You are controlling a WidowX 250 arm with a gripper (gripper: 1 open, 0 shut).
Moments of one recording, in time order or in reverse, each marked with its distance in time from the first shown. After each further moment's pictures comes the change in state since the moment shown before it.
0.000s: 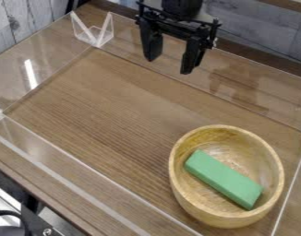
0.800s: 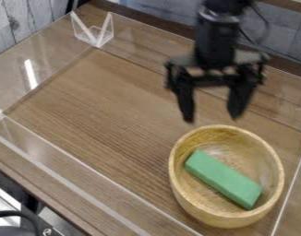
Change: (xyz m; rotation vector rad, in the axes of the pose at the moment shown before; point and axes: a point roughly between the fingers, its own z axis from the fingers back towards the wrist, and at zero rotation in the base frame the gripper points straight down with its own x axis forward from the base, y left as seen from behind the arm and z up) arm -0.047 -0.086 -0.017 -0.082 0.055 0.745
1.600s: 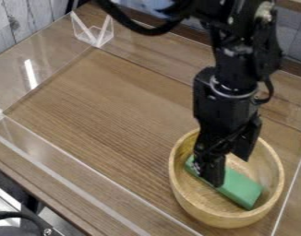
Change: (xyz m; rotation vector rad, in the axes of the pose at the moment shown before) arm -0.022 -0.006 -0.047 -0.103 -0.028 0.617
